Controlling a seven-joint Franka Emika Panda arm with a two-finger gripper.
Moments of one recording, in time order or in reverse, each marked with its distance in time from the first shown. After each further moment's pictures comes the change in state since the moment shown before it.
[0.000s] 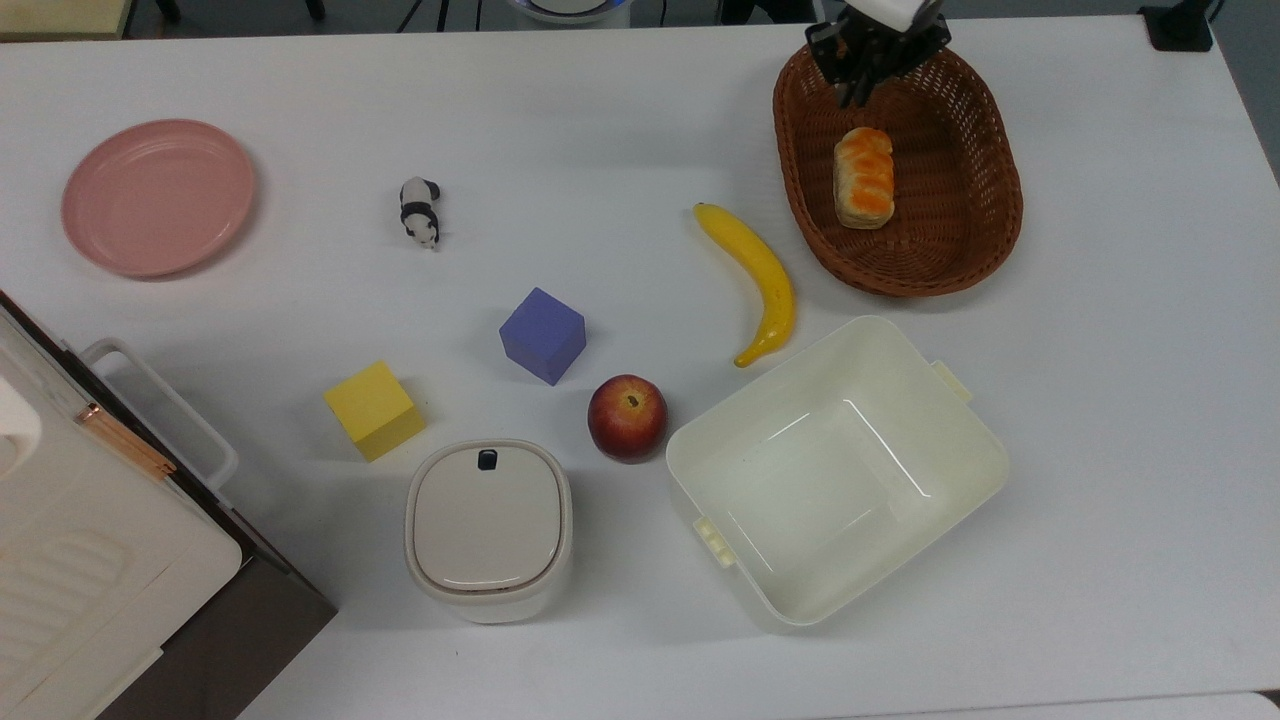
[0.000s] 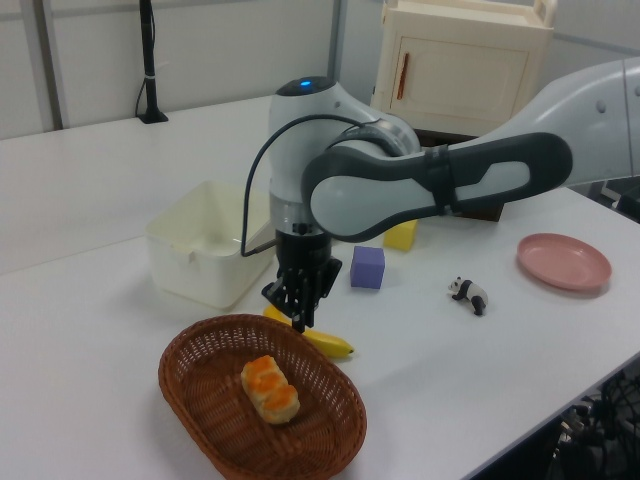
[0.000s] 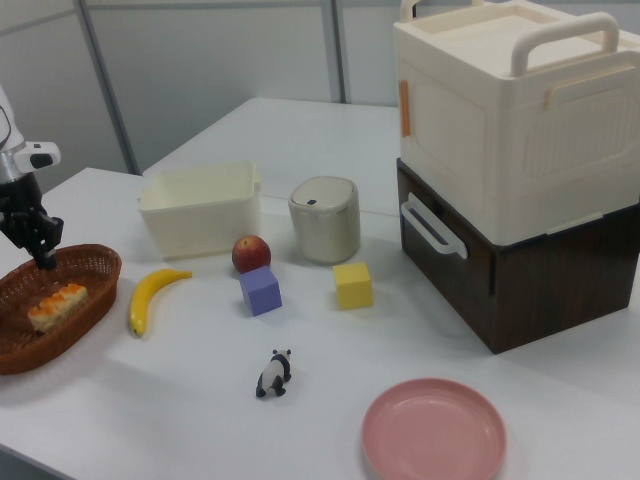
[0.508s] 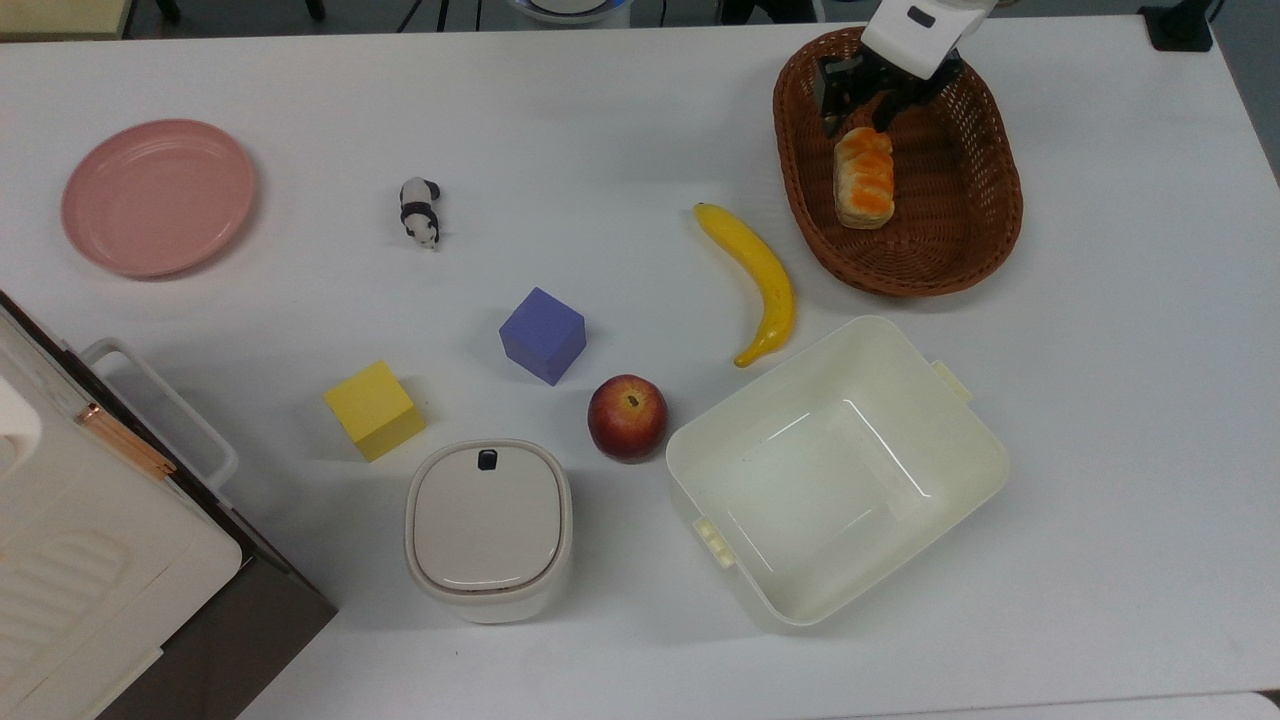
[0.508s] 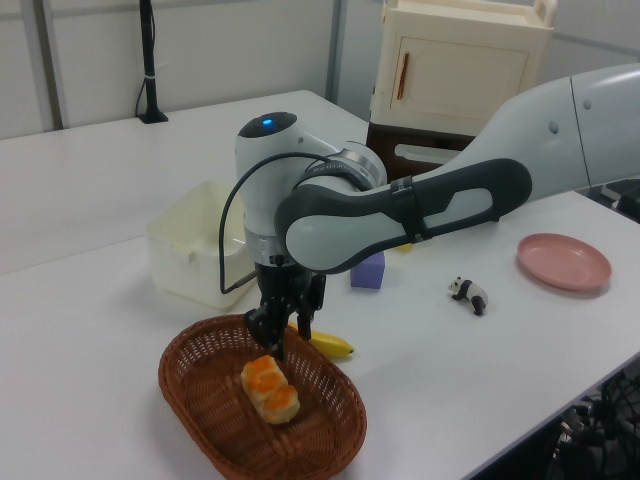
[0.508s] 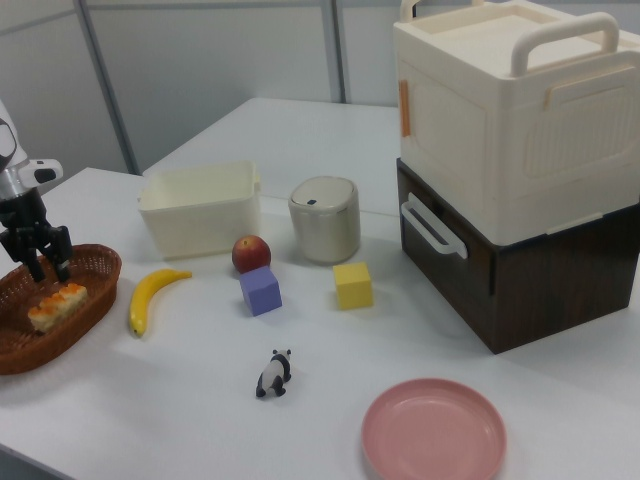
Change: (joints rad) arm 0.040 0.105 0.001 0.037 -0.081 0.000 0.023
